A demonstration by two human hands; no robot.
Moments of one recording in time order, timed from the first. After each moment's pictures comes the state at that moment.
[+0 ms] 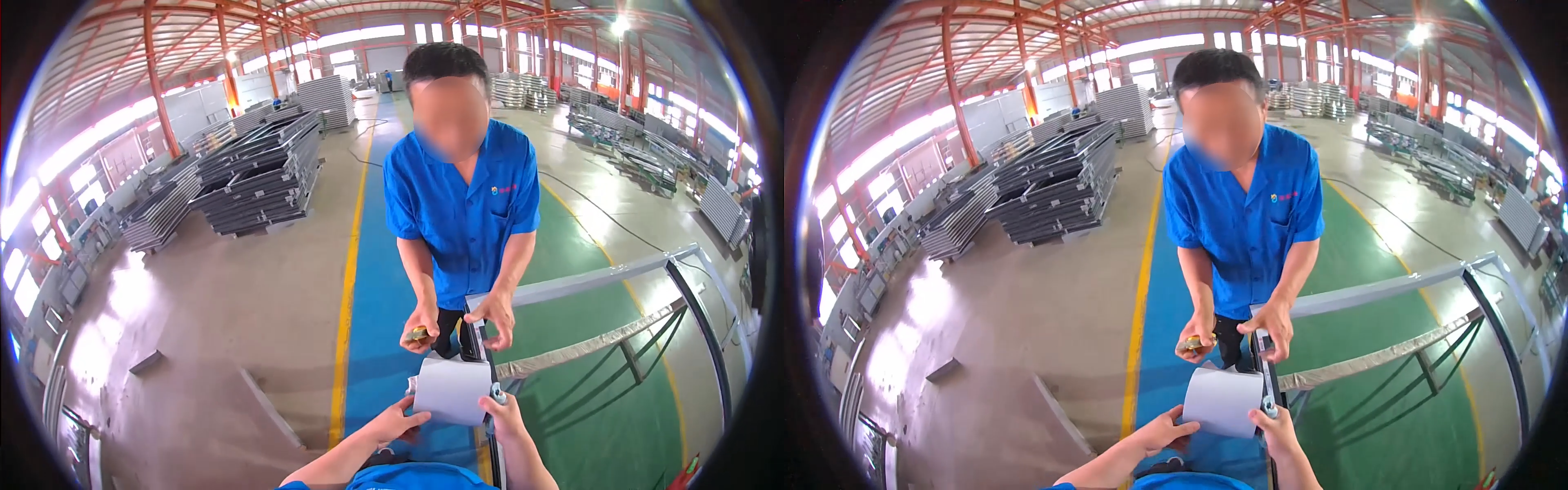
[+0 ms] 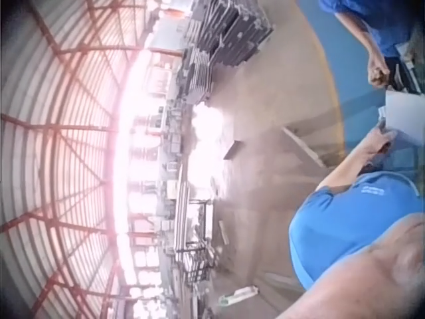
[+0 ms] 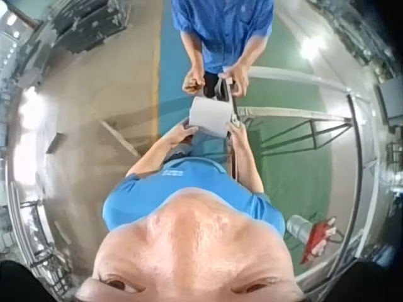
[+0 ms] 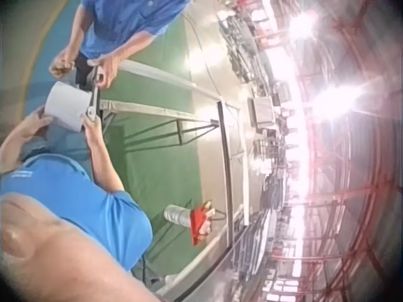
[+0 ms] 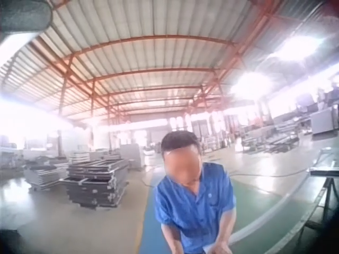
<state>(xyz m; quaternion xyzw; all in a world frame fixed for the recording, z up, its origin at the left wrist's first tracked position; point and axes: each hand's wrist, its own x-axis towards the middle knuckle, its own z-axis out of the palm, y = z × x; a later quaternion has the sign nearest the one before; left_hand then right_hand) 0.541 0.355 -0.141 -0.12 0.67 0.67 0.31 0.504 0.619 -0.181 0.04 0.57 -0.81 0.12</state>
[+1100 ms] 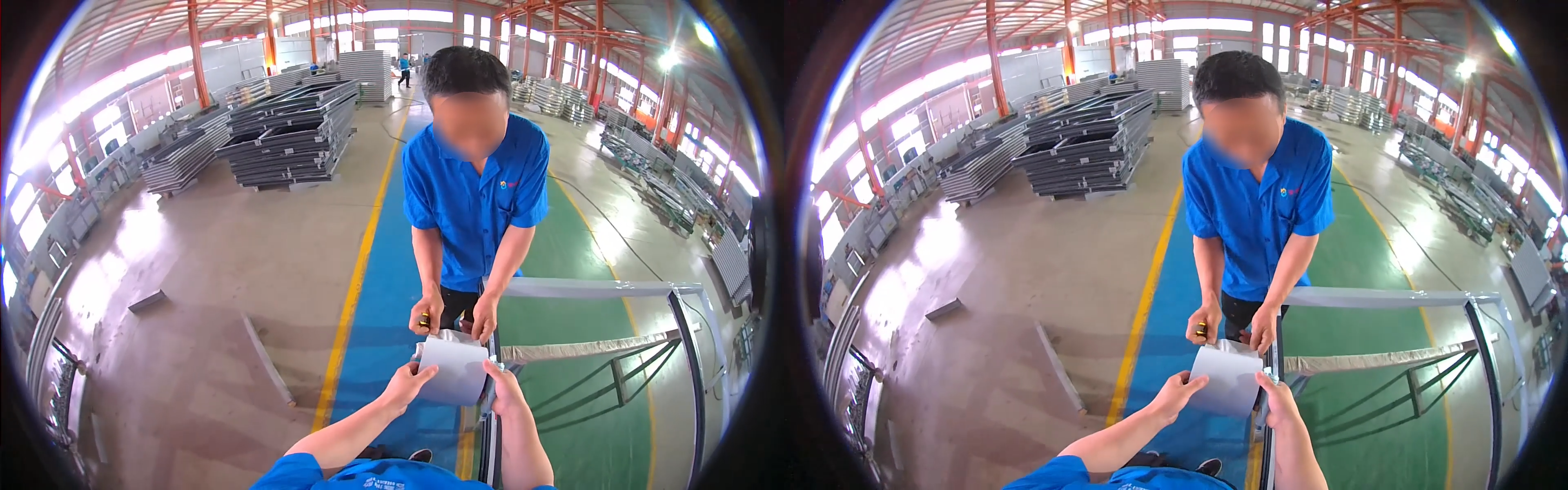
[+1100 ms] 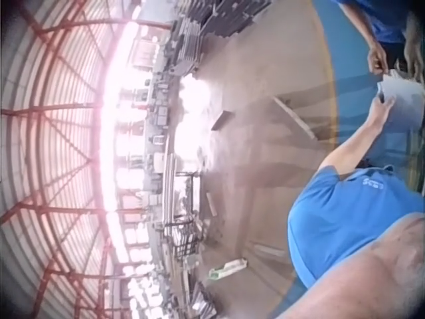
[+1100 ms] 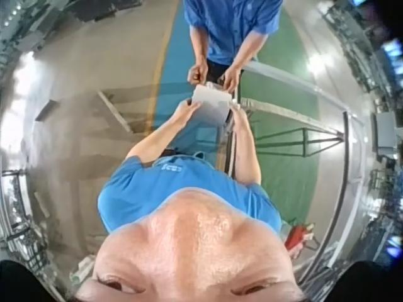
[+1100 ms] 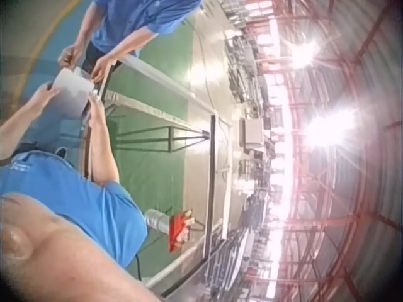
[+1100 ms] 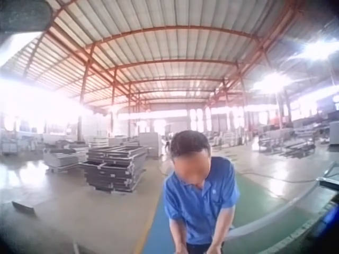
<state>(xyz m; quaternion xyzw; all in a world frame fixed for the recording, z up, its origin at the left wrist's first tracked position) 0.574 0.380 -0.165 -0.18 0.62 0.76 0.07 0.509 0.605 -0.167 0.14 0.53 -0.80 0.24</state>
